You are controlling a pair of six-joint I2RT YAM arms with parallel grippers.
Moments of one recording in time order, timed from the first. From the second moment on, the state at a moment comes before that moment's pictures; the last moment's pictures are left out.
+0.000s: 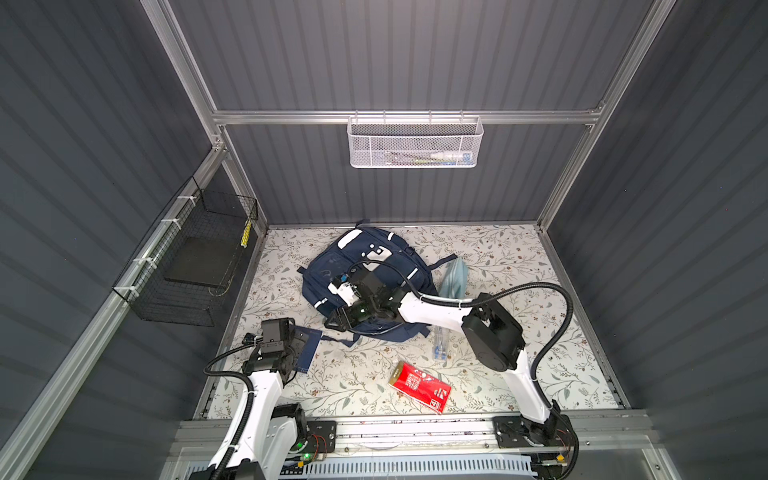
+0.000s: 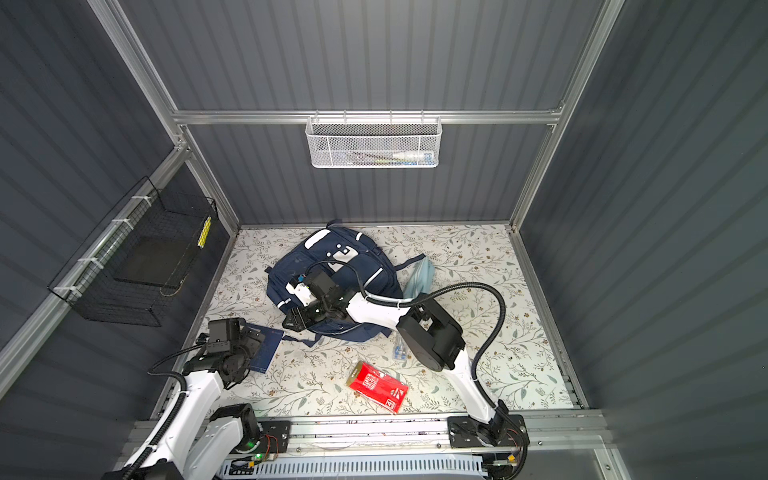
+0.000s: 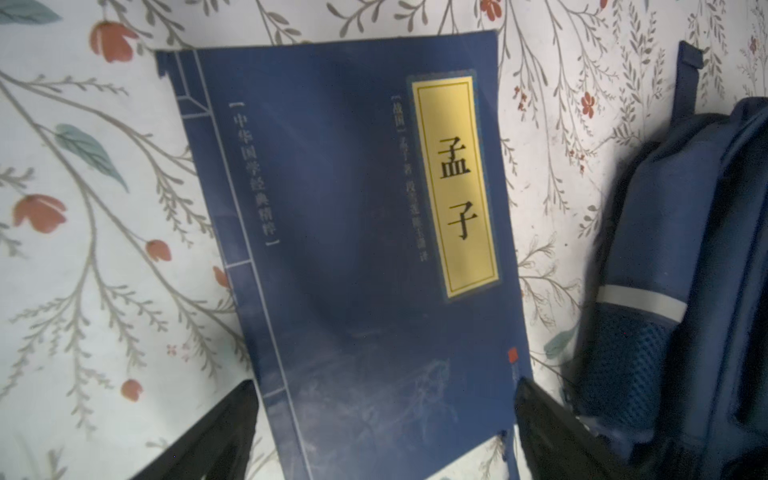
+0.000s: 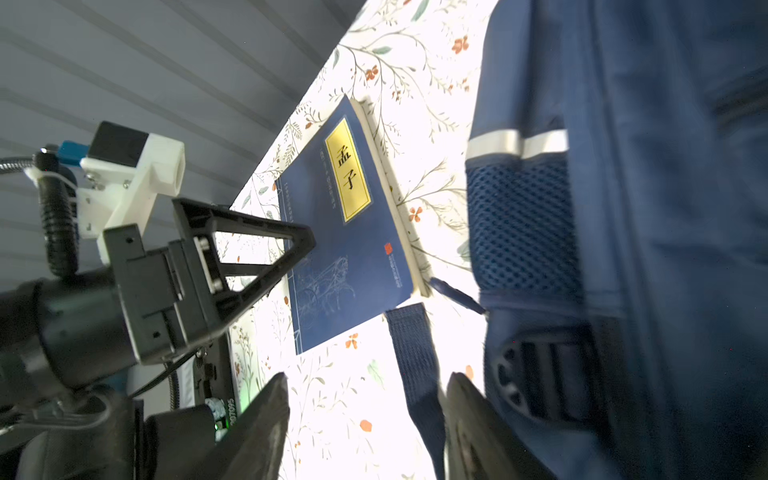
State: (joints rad) left arm 0.10 0.84 0.37 -0.54 -0.11 -1.01; right arm 0.98 2.27 1.73 -0.15 -0.50 0.44
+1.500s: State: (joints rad) left arm 0.12 0.82 0.32 -0.48 -0.04 -0.97; right arm 1.03 2.68 2.36 -0.63 -0.56 0.06
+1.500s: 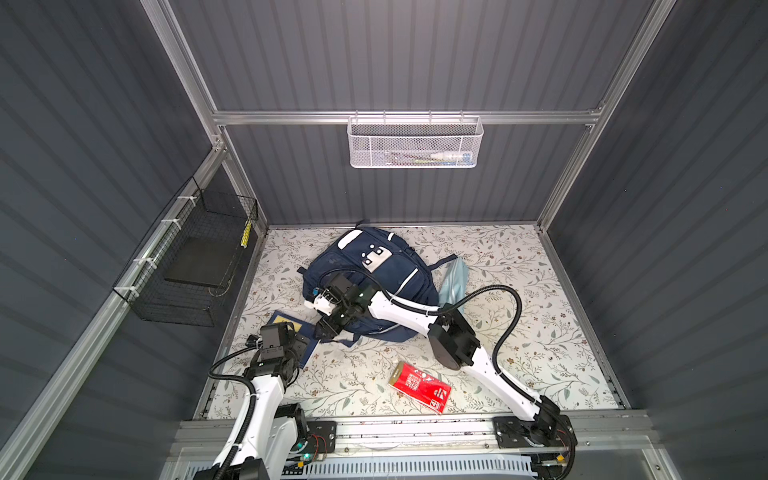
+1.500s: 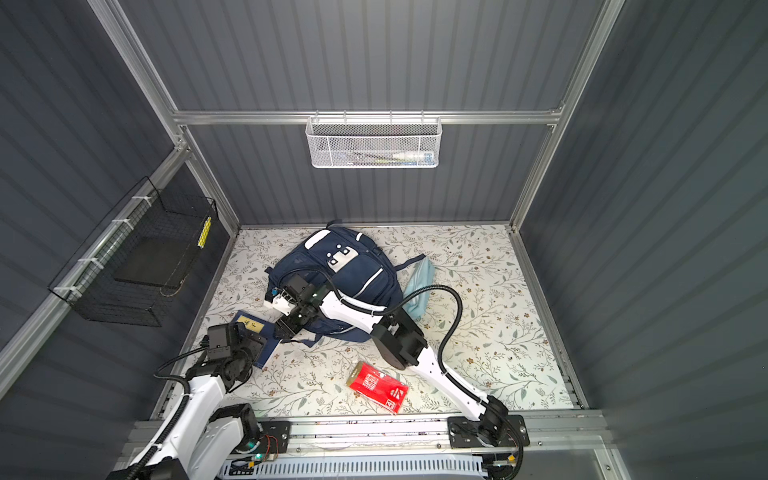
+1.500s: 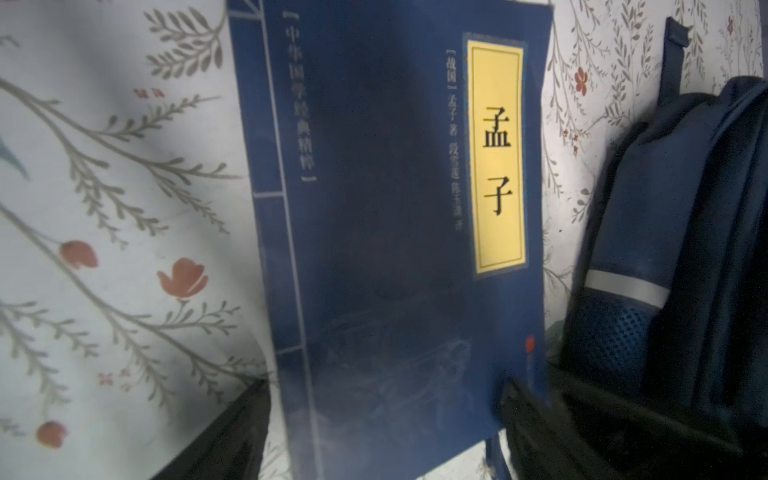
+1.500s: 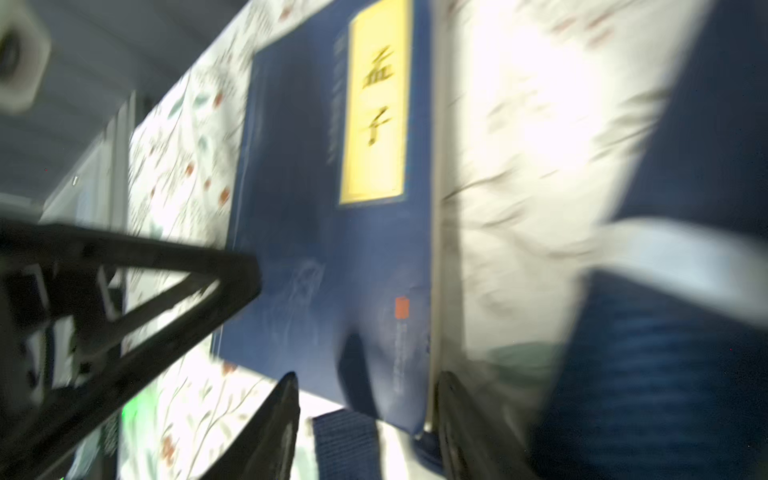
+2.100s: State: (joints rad) left arm 0.13 0.73 0.30 -0.56 -0.01 -0.97; right arm 0.96 2.66 2.31 -0.54 -0.69 0.32
